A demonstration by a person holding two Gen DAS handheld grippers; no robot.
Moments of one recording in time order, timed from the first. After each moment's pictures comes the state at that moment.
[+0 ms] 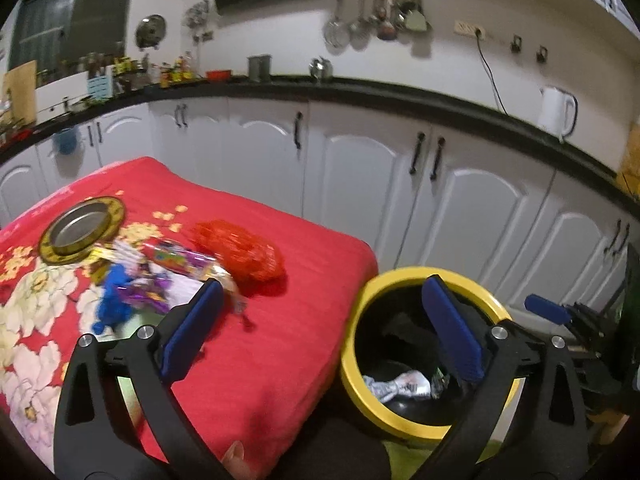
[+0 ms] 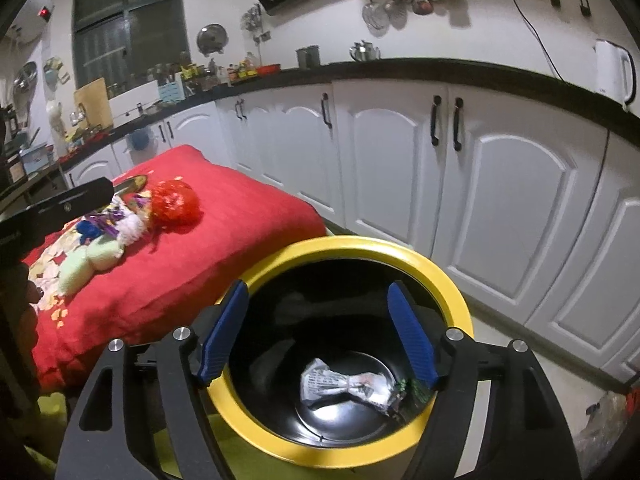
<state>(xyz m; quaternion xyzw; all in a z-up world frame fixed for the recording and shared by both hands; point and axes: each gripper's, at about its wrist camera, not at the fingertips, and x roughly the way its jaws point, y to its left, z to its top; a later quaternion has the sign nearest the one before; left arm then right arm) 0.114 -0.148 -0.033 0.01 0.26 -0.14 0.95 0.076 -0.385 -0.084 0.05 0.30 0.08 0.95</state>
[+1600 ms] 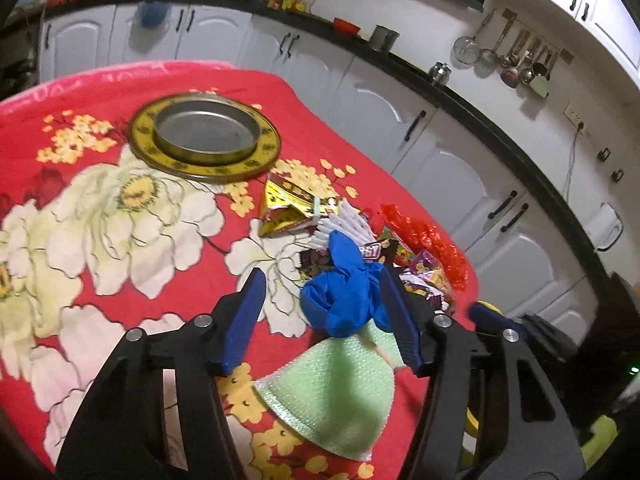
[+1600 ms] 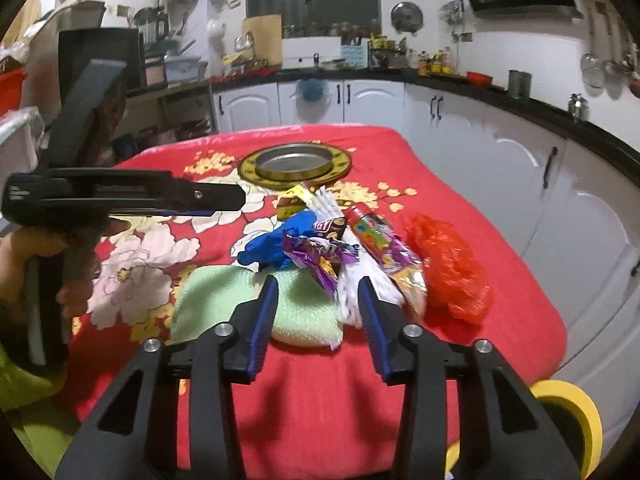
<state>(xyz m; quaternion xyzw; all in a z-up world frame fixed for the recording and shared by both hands) 0.163 0.071 -0.058 -0.19 0.36 -0.08 0.91 0.164 -0.142 -0.058 -0.09 0.30 0.36 0.88</state>
